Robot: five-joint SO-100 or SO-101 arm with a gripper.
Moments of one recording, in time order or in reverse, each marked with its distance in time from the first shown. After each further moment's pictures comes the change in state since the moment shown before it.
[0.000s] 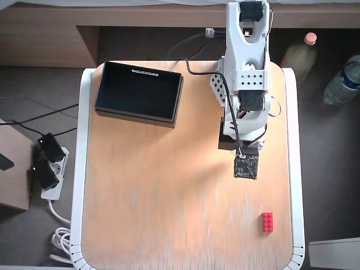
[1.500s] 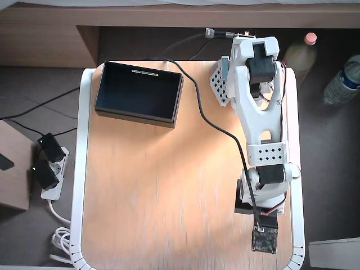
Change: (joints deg) arm -7.4 -57.0 -45.0 -11.0 -7.7
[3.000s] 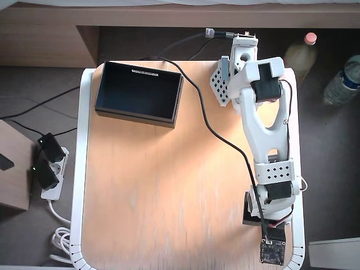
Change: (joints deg) arm -2.0 -11.6 -4.7 -6.0 -2.5
